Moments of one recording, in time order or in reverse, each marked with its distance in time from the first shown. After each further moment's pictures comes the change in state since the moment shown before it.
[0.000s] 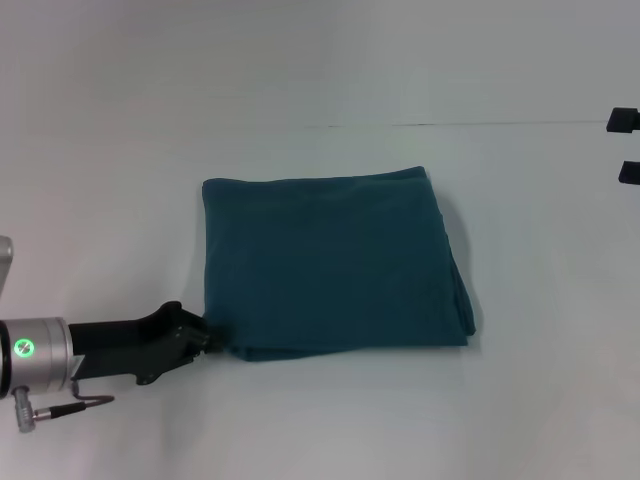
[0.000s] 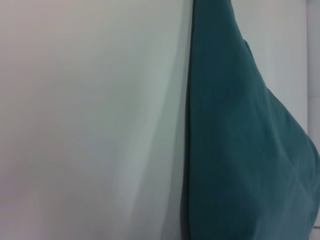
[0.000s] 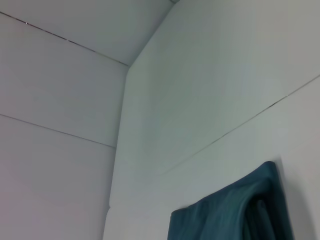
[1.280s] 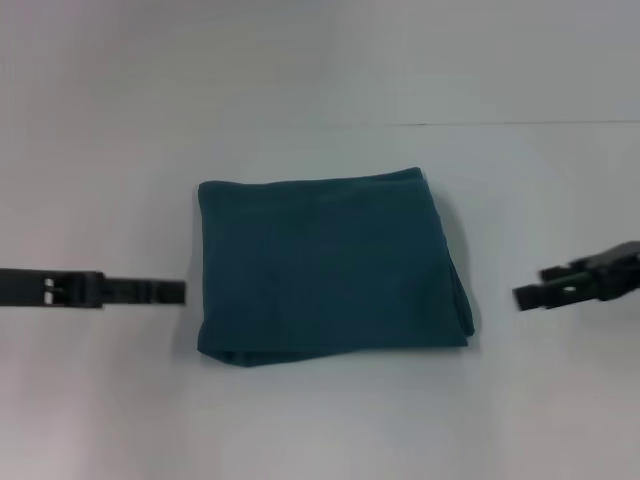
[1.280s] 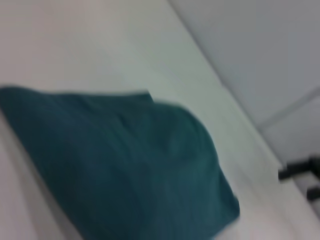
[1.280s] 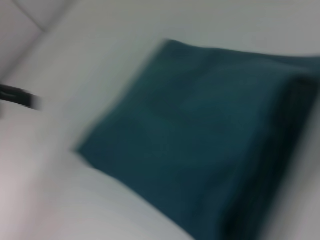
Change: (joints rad) left arm -0.041 0.093 -0.131 0.292 0.087 0.438 0.429; right arm 0.018 0.201 -0.217 -0.370 -0.294 -0.169 -0.425
